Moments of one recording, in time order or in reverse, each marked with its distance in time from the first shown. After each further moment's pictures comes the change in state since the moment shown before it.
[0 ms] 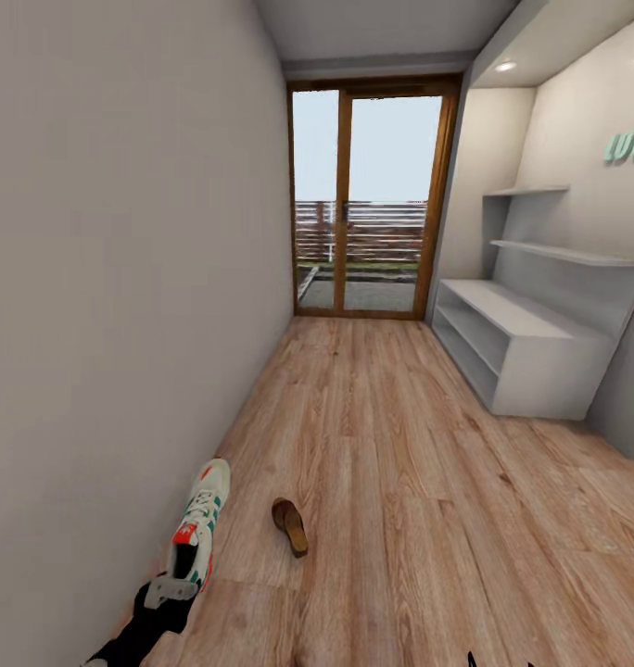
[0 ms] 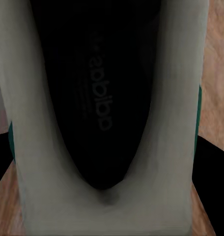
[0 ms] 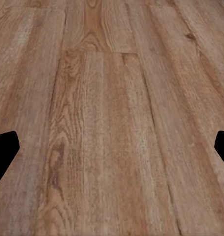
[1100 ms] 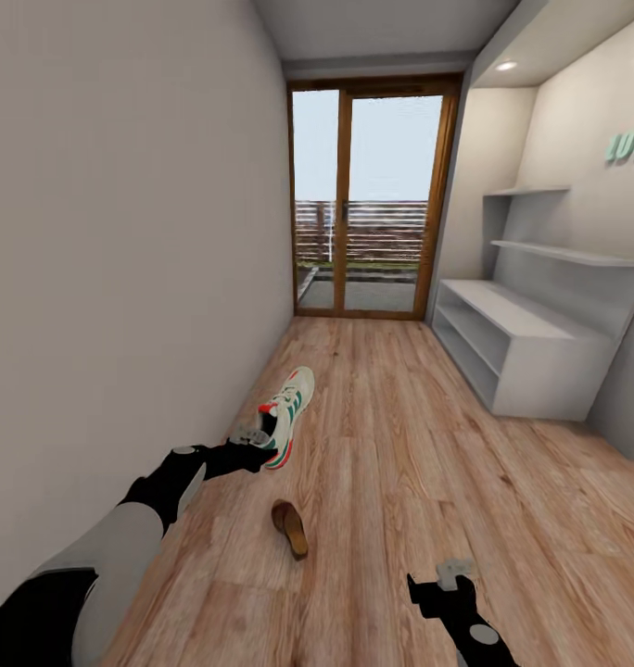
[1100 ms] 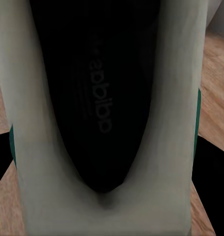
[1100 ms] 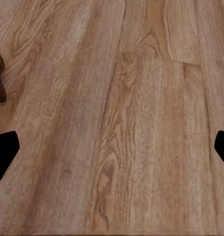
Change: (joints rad) left arm -0.528 -0.140 0.004 -0.059 -0.175 0.577 -0.352; right arm -0.276 0.020 0.230 0.001 0.001 0.419 0.005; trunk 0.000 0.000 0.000
